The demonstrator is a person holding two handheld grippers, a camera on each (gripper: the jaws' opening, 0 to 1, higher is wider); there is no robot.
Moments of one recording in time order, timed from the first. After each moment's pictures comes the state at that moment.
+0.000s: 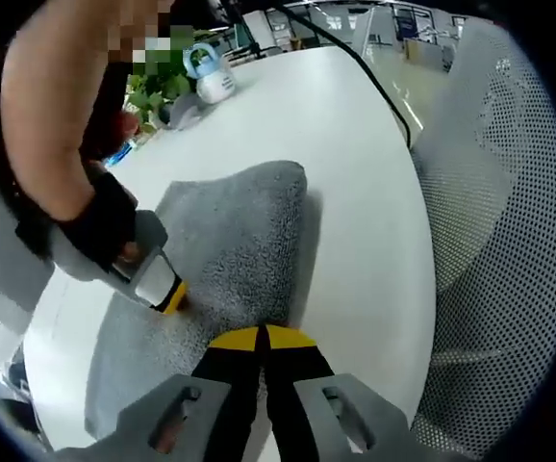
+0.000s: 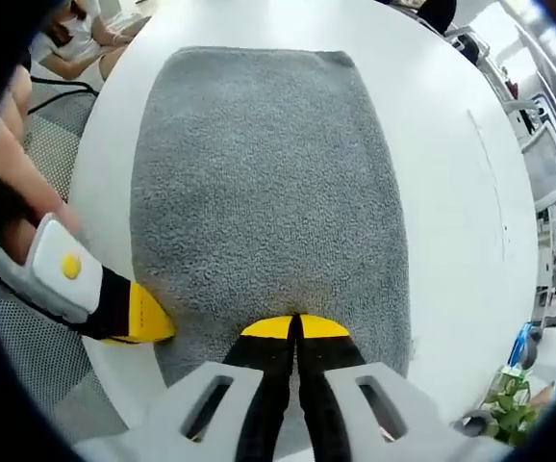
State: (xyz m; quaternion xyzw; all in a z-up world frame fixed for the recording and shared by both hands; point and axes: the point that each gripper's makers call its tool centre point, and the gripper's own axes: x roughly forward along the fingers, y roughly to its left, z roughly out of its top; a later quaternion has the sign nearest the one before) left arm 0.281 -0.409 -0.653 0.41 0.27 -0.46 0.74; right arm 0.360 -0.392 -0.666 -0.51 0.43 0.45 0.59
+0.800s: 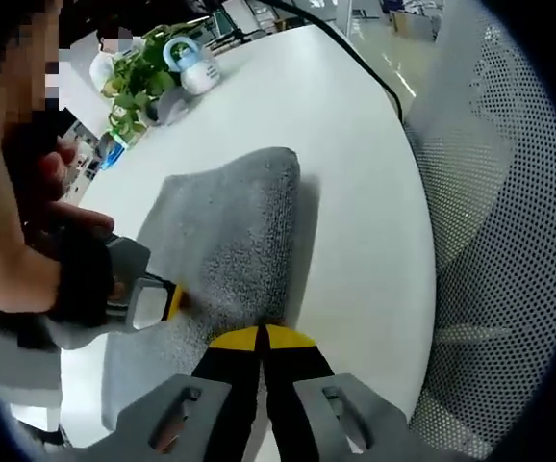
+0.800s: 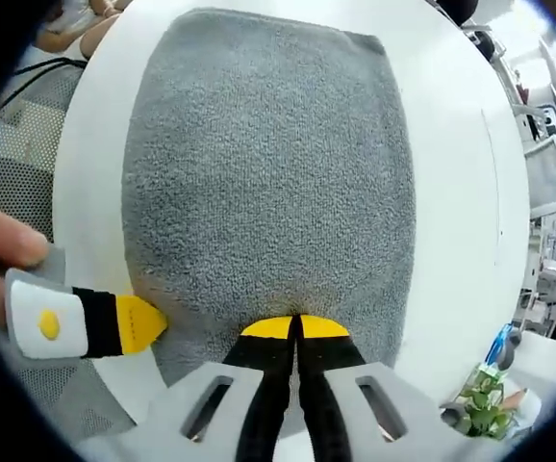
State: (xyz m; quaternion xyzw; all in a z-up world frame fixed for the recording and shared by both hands) left arm 0.277 -0.402 -0.654 0.45 0.28 -0.44 0.72; right arm 0.360 -0.396 -0.667 -0.57 0.46 0.41 0.55
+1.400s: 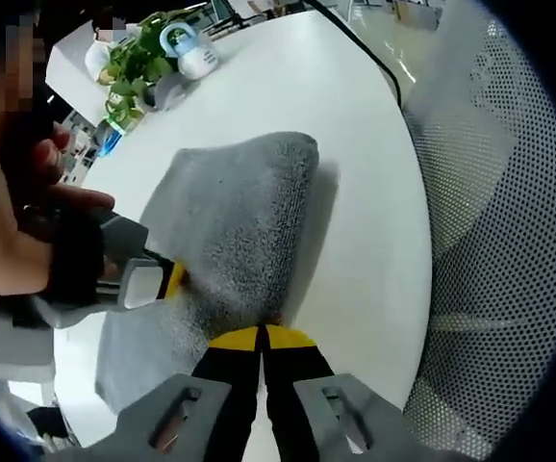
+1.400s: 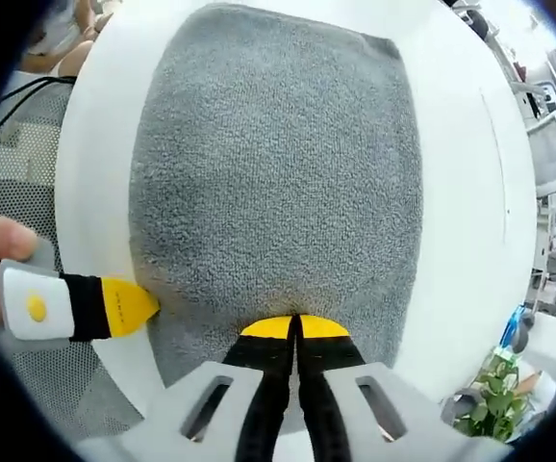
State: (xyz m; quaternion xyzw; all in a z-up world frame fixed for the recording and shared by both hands) left arm 0.272 -0.389 -0.655 0.47 0.31 -0.43 0.71; right arm 0.357 -0.403 -0.666 -0.54 0.50 0.39 0.56
